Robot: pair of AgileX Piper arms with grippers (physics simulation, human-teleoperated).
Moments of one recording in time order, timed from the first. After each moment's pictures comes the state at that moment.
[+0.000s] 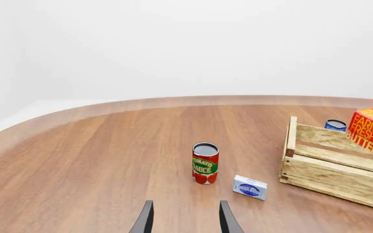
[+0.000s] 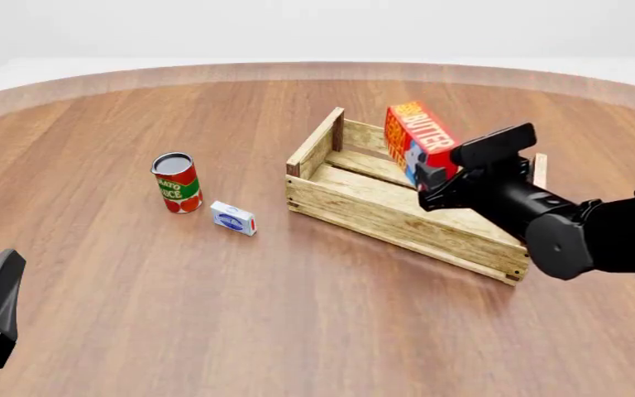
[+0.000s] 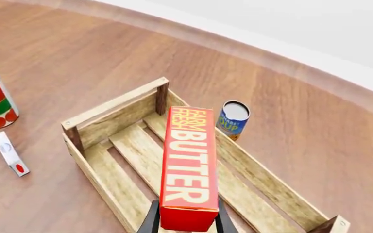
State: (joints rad) left arm 0.00 0.00 0.00 0.00 0.00; right arm 0.30 1.59 -0.62 -0.60 -0.15
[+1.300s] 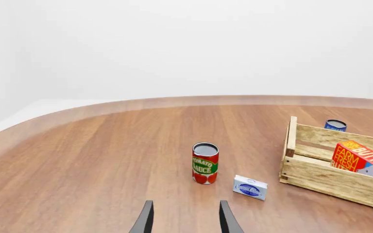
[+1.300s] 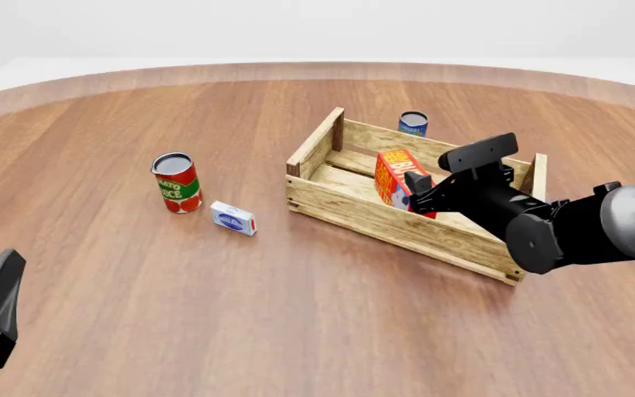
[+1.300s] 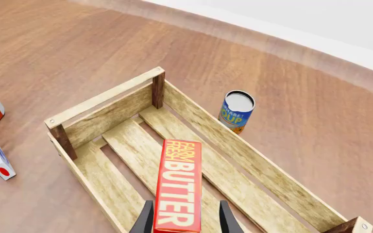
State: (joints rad) left arm 0.00 0.00 0.00 0.00 0.00; right arm 0.29 1.72 -0.67 -0.64 -0.12
